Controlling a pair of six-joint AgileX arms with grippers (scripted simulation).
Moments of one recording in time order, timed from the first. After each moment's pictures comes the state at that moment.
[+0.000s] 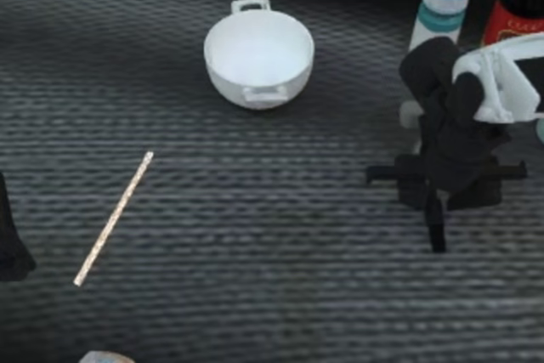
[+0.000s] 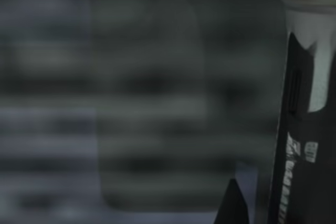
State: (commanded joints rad) left arm 0.00 0.00 0.00 0.00 0.00 0.00; right arm 0.40 2.12 1.23 -0.61 0.02 0.43
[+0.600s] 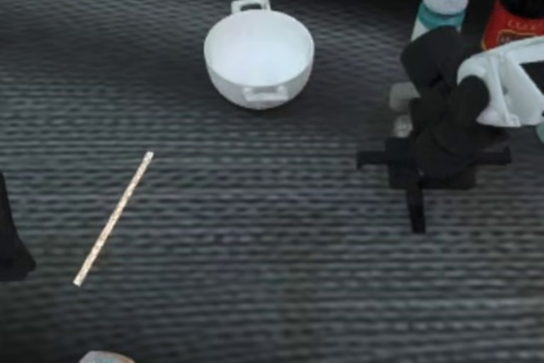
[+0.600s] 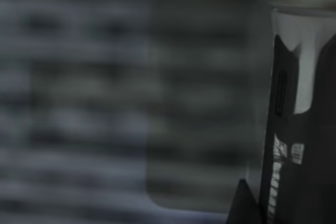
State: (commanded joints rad) left arm 0.00 0.00 0.00 0.00 0.00 0.00; right arm 0.40 2.03 1.22 -0.49 0.01 0.37
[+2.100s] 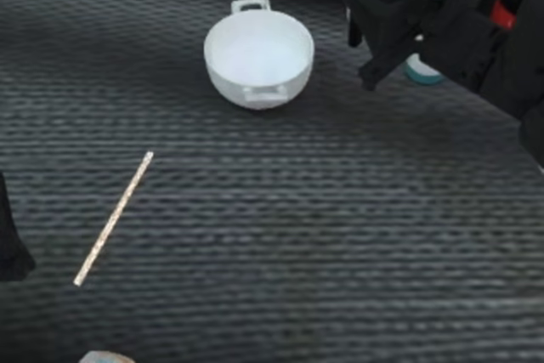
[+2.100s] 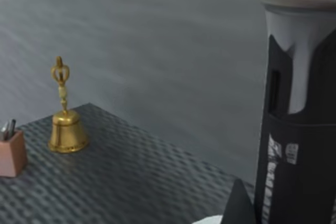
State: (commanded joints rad) left arm 0.00 0.00 0.00 0.00 0.00 0.00; right arm 0.40 1.69 0.84 0.85 -0.37 0.02
